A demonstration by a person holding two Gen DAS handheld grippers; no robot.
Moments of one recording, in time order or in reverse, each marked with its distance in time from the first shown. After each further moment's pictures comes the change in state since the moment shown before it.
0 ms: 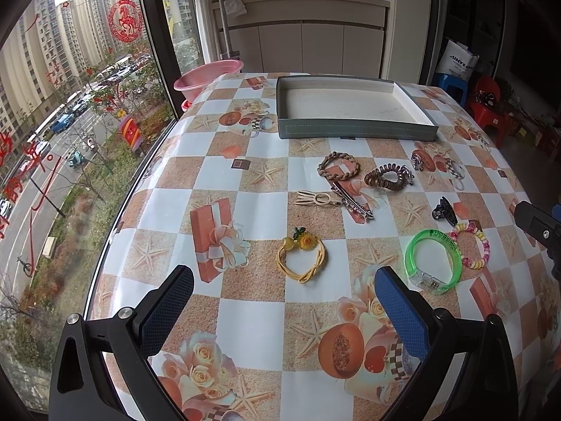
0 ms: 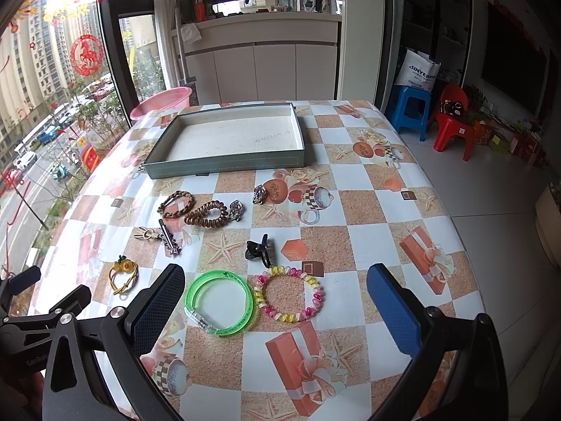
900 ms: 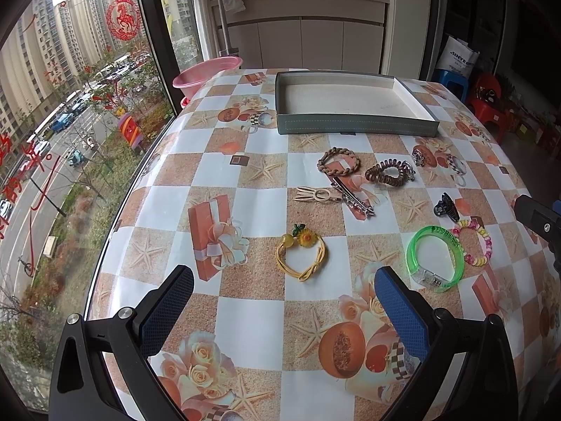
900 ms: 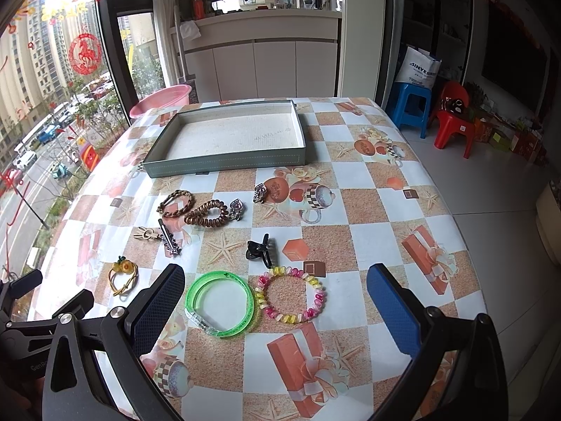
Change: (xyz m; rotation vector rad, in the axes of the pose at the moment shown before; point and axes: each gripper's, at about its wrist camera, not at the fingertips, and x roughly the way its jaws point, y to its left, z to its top) left arm 0.005 -0.002 -0.001 0.005 0.014 0.003; right arm 0.002 0.001 0.001 0.000 0.005 0.001
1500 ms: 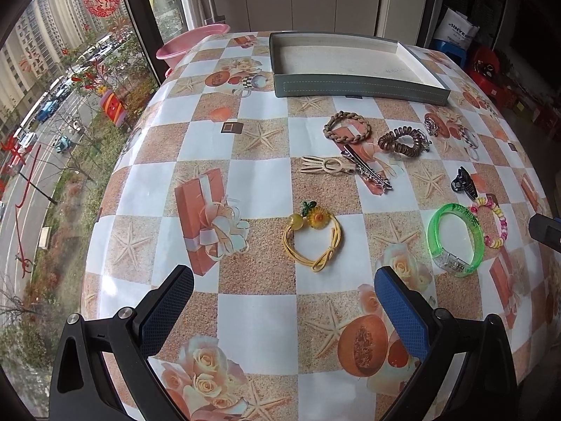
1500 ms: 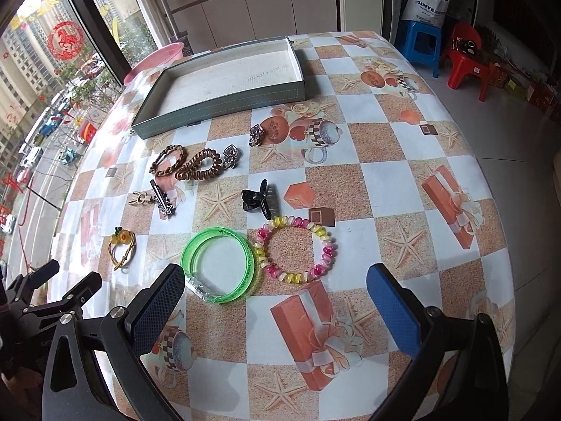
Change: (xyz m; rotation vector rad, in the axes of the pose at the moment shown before) left arm 0.041 0.013 0.010 0.034 0.167 -0.035; right arm 0.039 -0.018 -0.007 0.092 0.284 0.076
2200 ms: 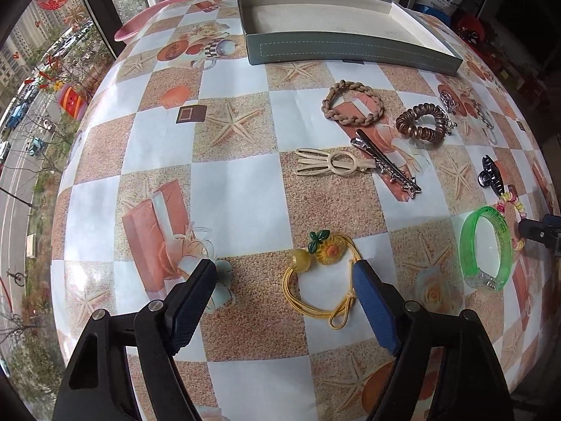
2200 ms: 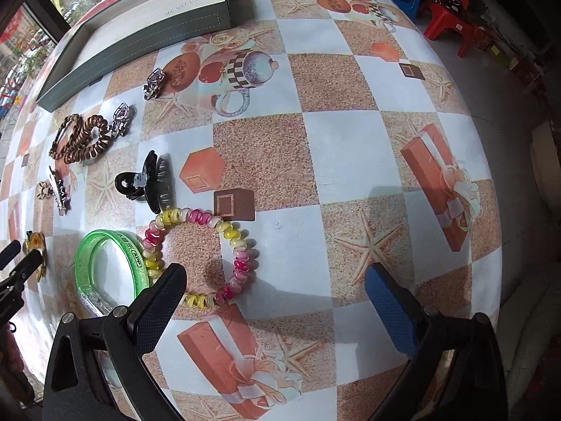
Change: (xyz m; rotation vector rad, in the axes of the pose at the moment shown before) left arm 0.066 -0.002 0.035 0.094 0.149 -0.088; right arm 0.080 -0.044 0.030 0.043 0.296 -0.161
